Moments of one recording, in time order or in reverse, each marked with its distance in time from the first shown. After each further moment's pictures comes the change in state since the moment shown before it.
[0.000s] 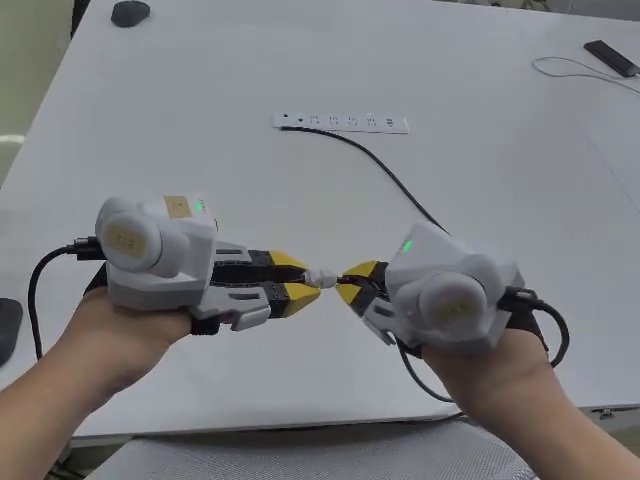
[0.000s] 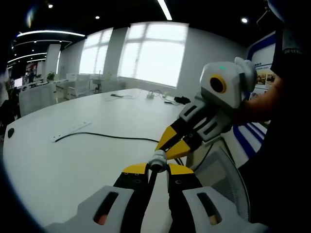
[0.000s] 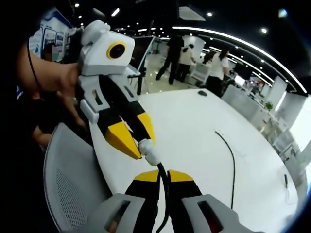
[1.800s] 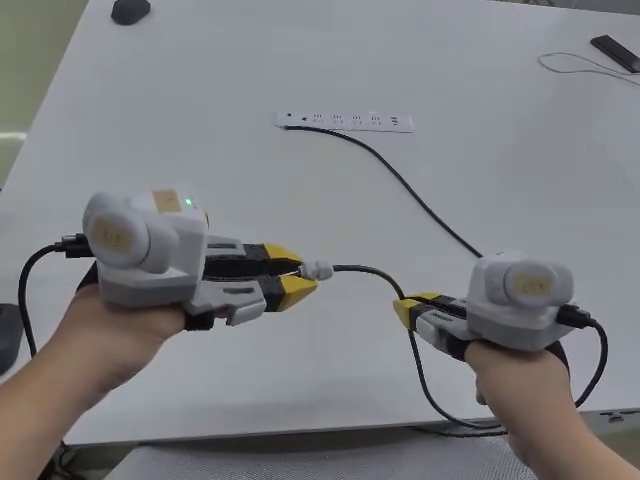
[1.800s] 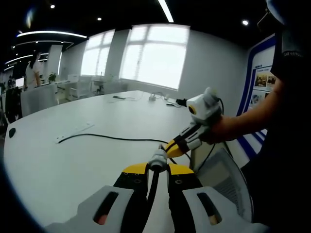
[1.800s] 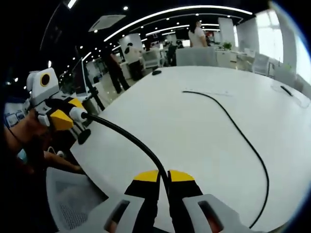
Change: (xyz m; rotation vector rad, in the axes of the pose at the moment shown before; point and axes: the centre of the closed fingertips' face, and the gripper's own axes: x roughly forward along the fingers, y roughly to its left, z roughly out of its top) left arm -0.008 0.019 0.003 -0.005 -0.020 0.009; right arm 0.009 -0.047 -0.091 0.623 0.017 -0.101
